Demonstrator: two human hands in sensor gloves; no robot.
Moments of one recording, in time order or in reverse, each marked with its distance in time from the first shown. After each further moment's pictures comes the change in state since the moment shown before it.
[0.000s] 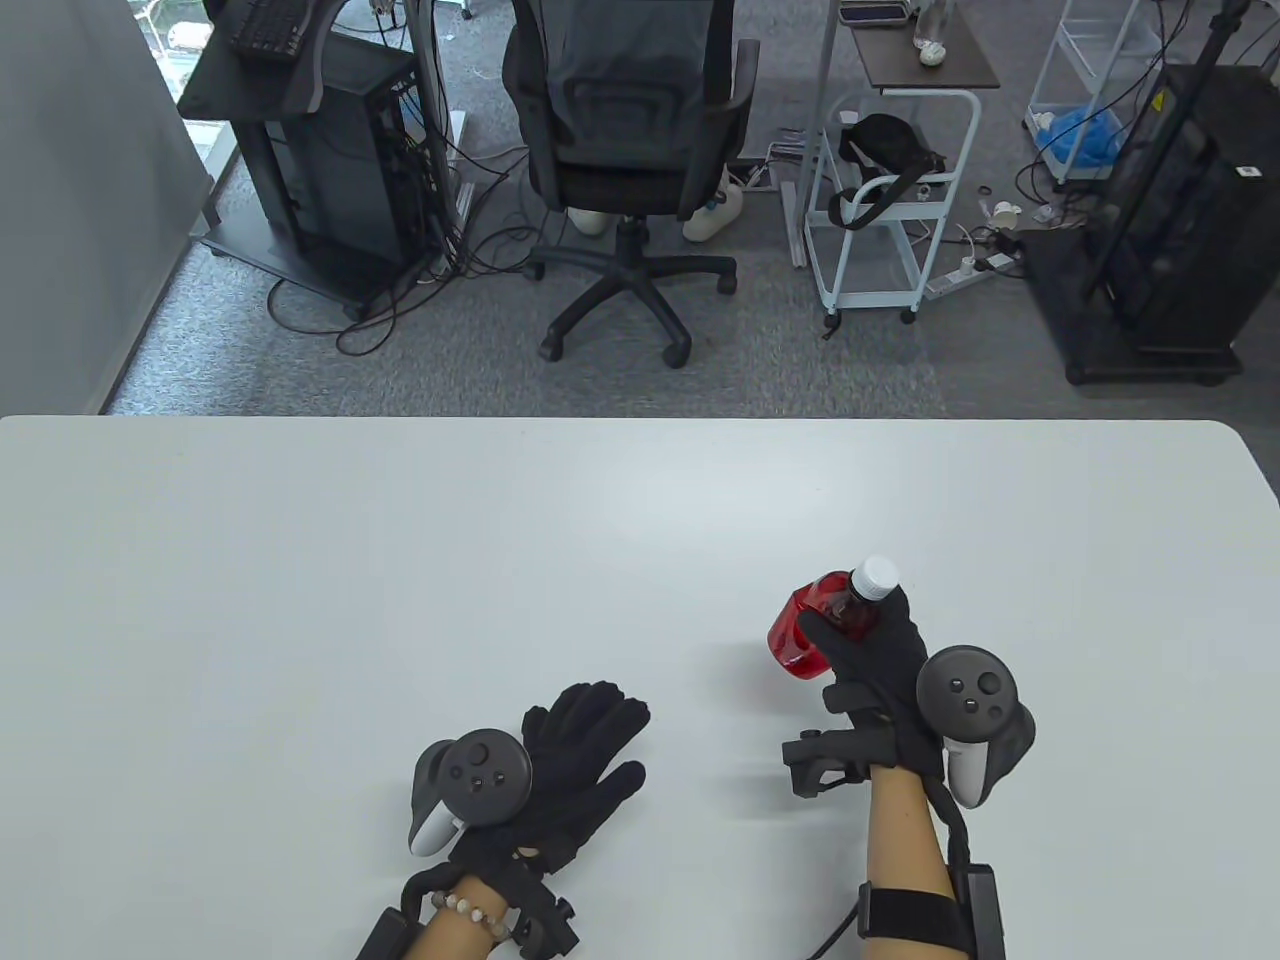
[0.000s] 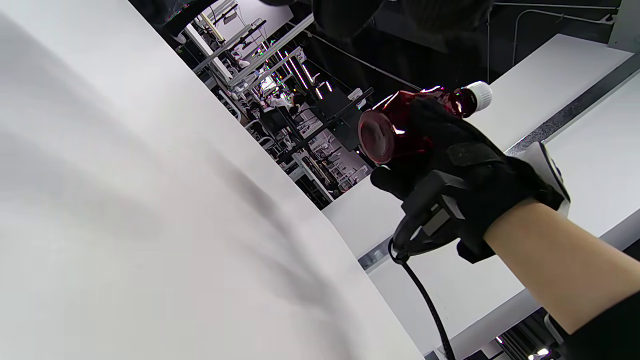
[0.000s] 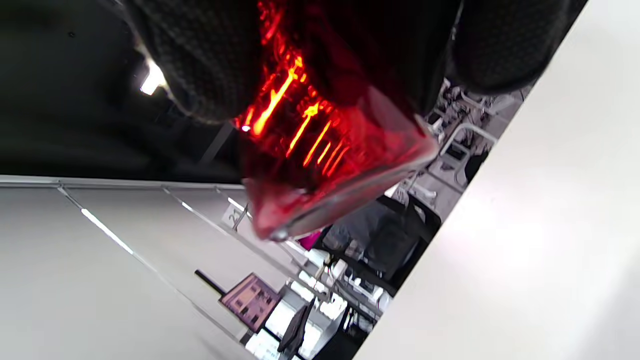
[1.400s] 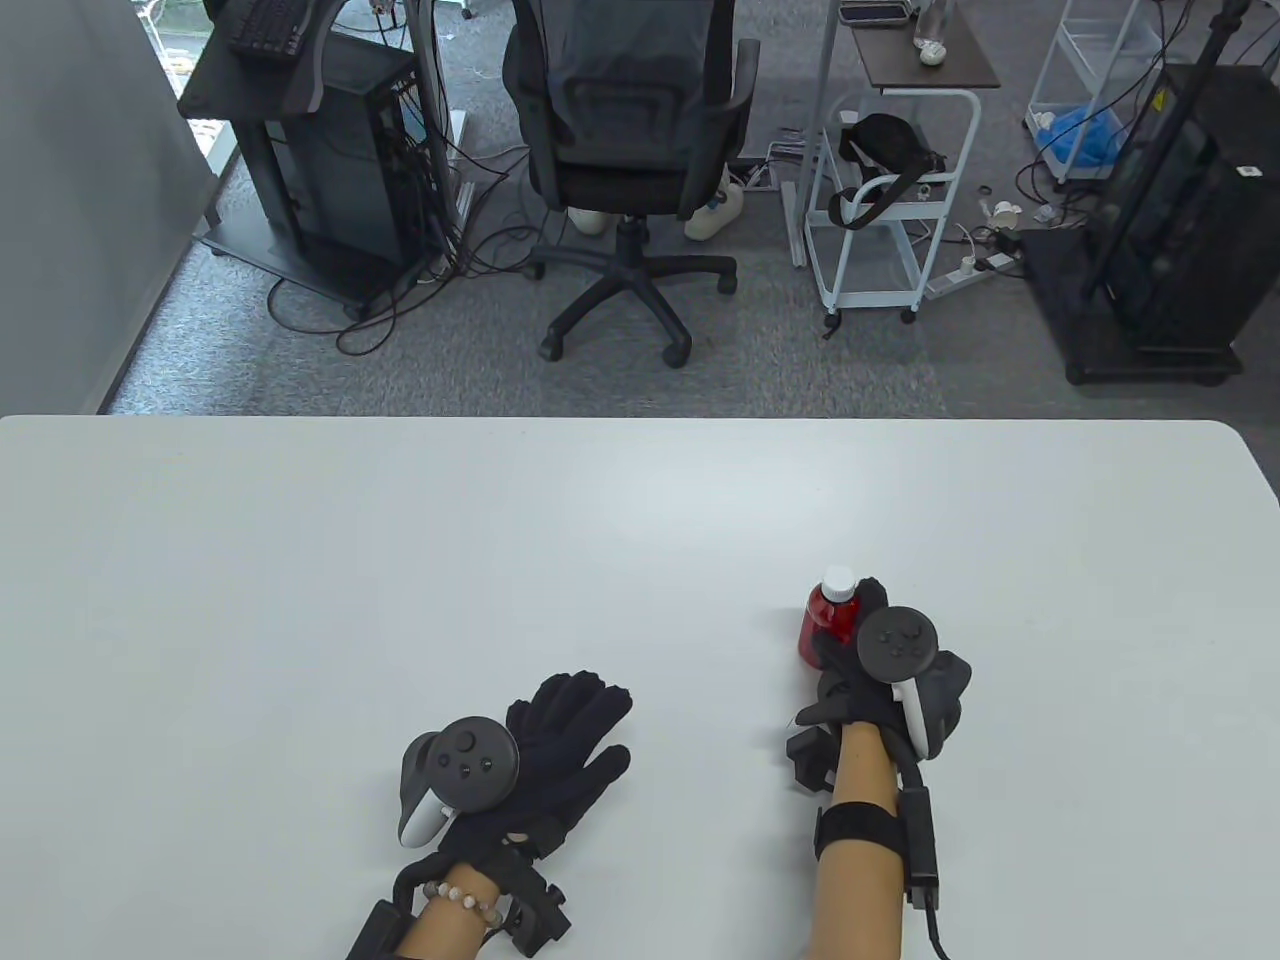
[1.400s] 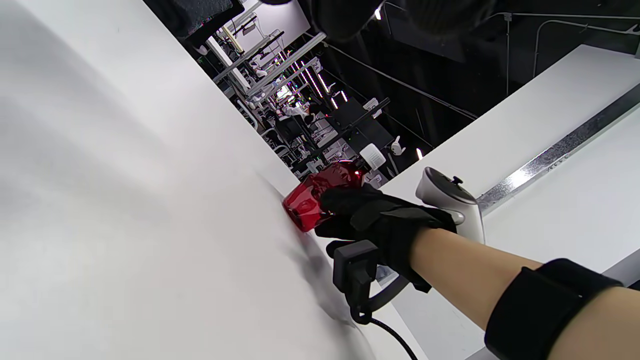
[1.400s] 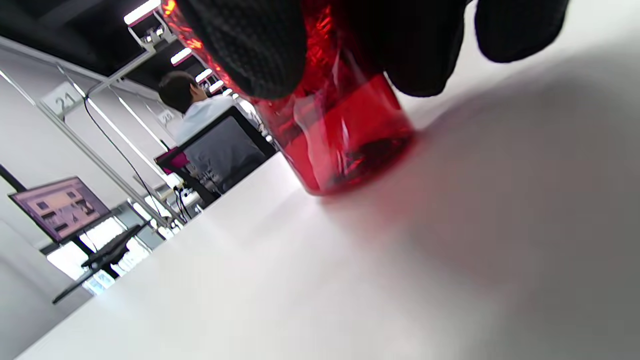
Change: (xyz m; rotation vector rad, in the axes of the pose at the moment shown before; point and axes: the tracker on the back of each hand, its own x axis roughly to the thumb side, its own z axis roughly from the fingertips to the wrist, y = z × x) left_hand -0.007 0.011 0.000 0.028 0.049 0.010; right_hand -0.074 0.056 -0.026 0.198 0.263 0.451
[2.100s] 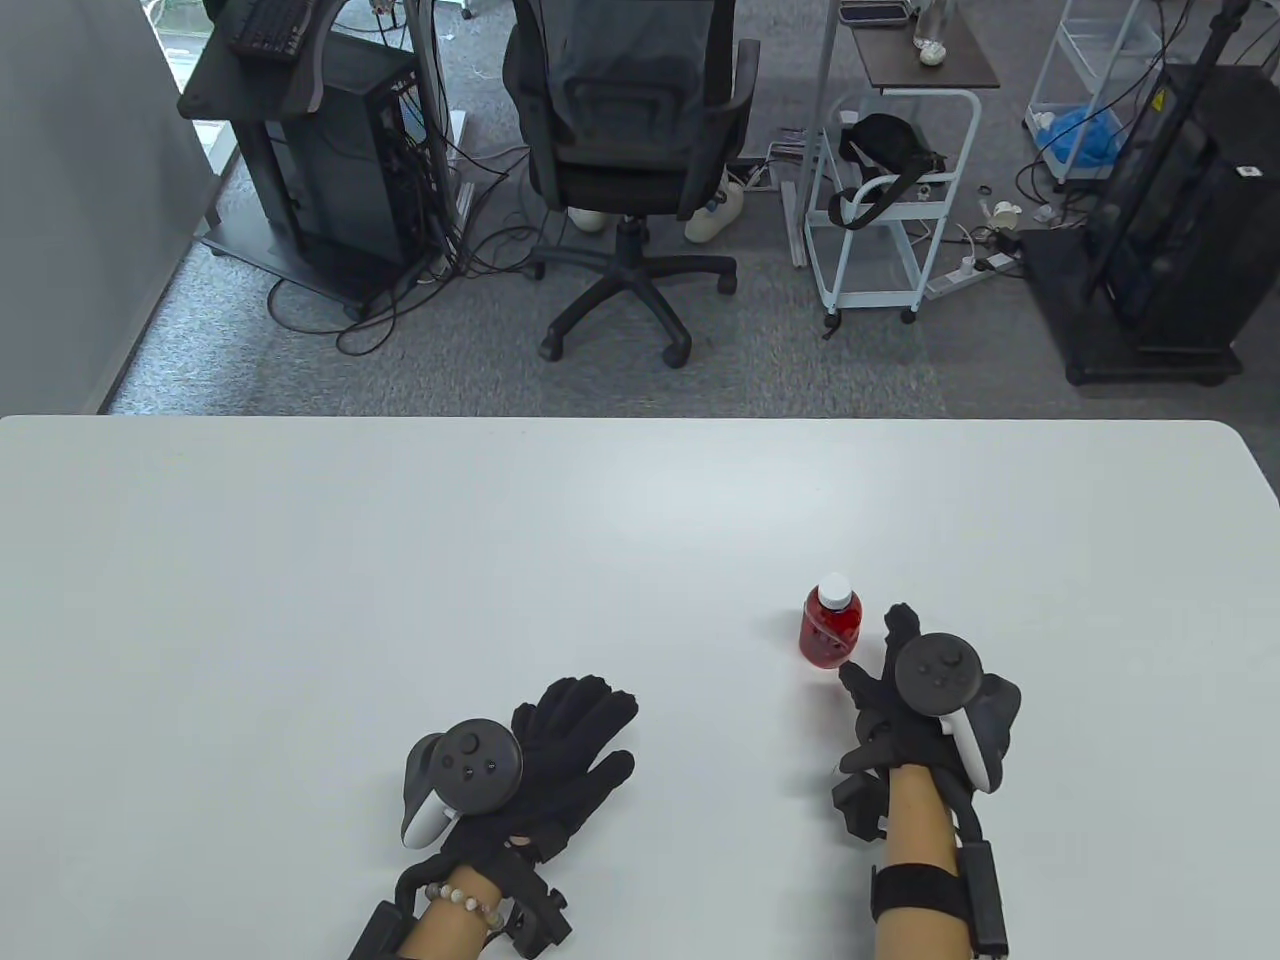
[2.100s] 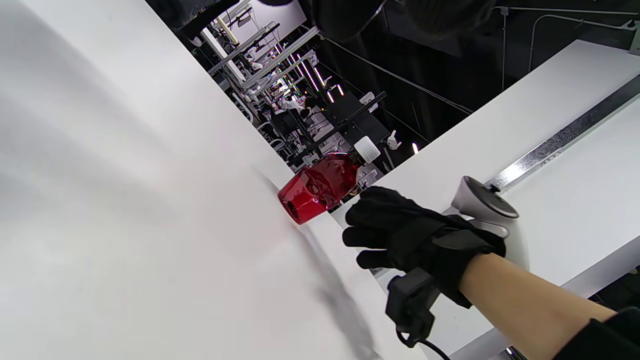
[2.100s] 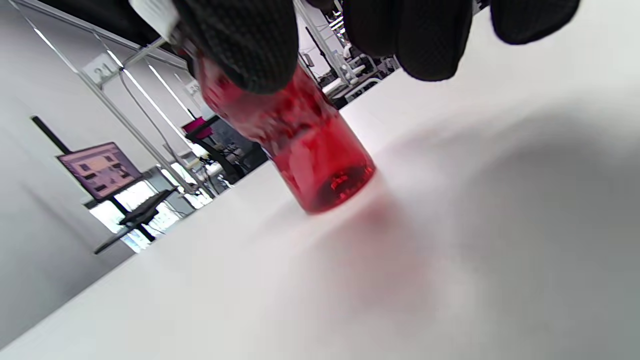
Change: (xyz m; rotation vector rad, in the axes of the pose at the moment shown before) left_hand 0.000 -0.004 0.000 -0.020 -0.015 0.003; right_hand -0.011 -0.050 0.030 0.053 -0.117 0.003
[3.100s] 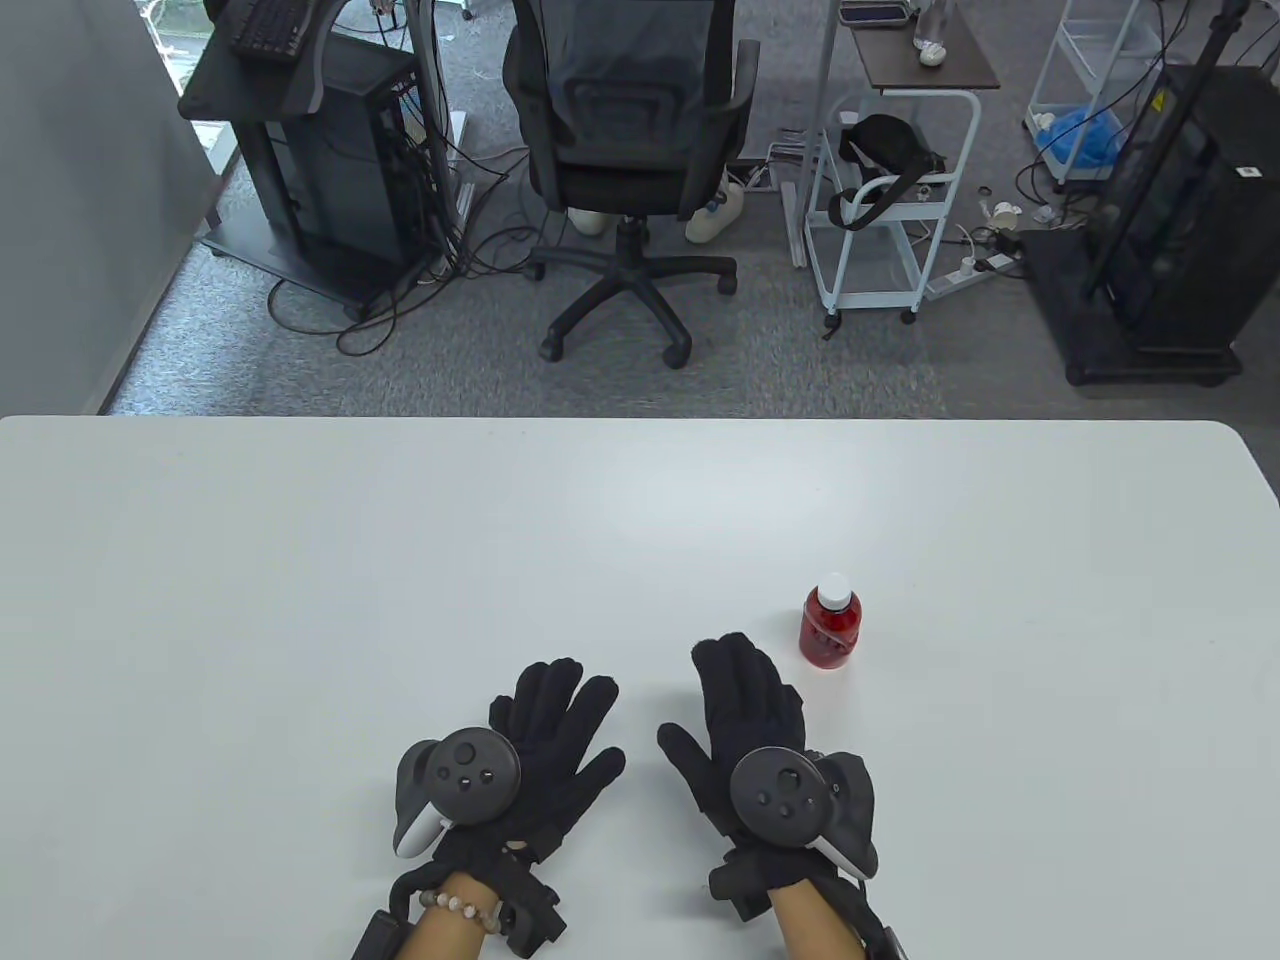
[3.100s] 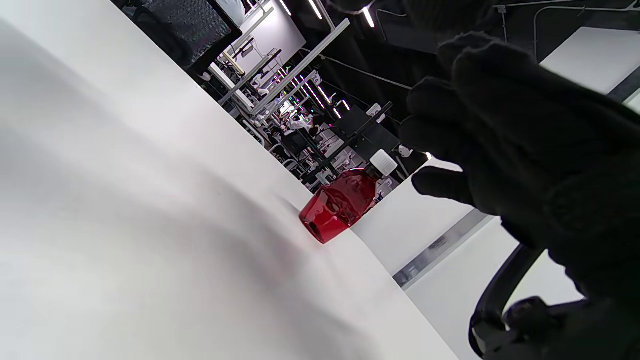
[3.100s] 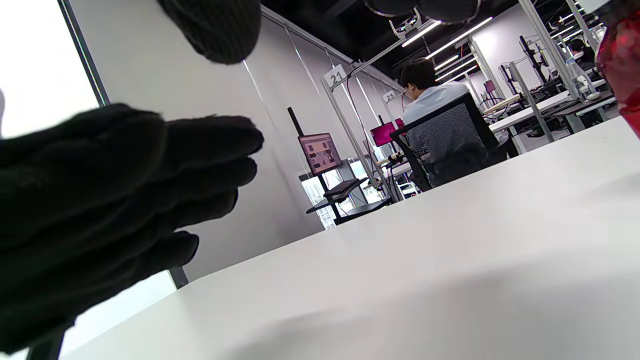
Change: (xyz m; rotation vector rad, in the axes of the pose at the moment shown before) left_hand 0.001 0.005 0.007 0.059 0.030 -0.108; right_hand 0.119 0.049 0.110 -0.020 -0.593 0.045
